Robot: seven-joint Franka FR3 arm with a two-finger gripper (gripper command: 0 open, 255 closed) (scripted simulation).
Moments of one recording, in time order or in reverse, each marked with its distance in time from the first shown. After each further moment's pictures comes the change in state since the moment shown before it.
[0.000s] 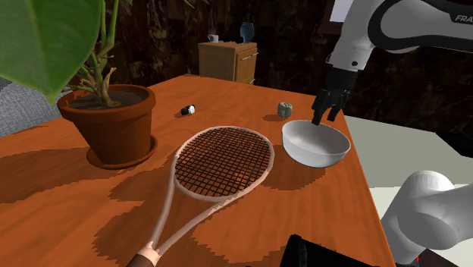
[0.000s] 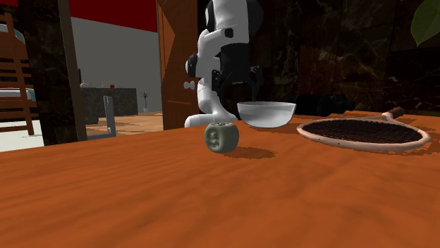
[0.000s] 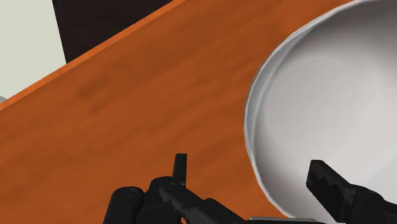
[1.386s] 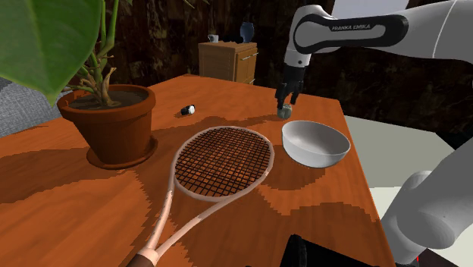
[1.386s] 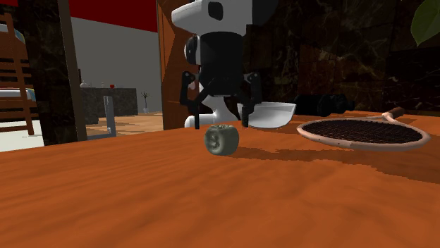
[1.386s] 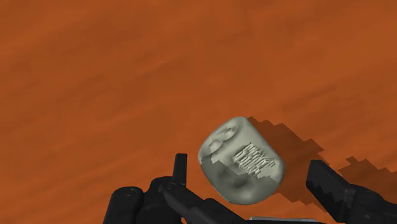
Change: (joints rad) arm -0.023 0.575 -0.099 0.390 -0.126 0.169 -0.232
